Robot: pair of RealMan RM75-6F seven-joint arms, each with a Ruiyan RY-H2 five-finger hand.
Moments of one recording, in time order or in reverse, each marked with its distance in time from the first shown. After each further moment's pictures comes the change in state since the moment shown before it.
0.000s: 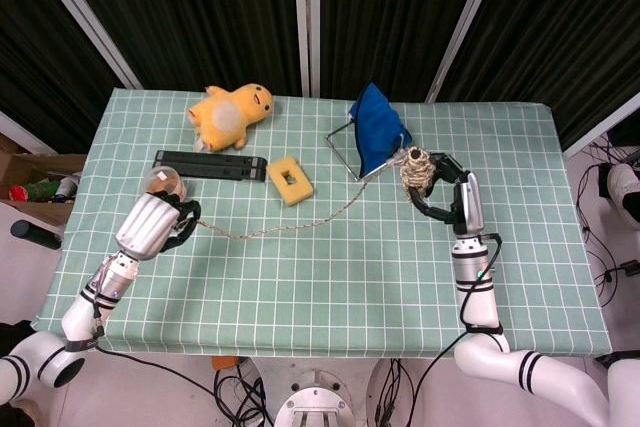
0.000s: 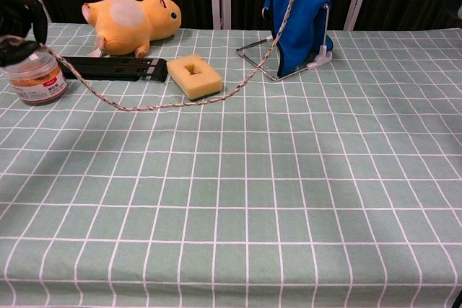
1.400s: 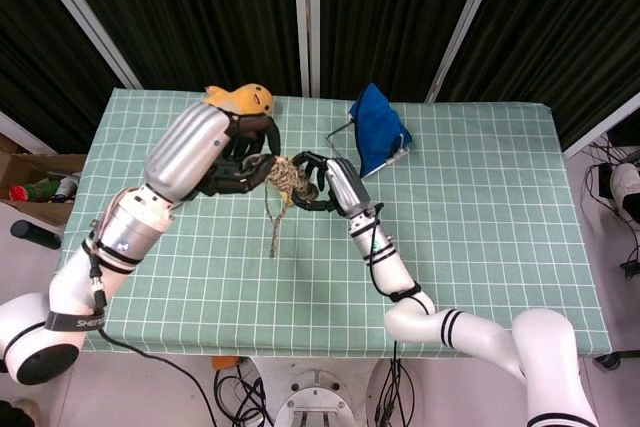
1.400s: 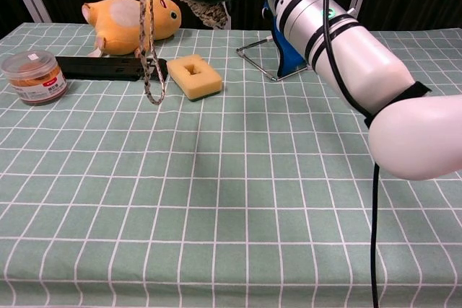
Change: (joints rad) left arm -0.405 0.624 -0.459 -0.846 -0.654 -0.375 -0.114; right arm 0.401 -0.242 0.053 0.249 0.064 -0.298 -0.311
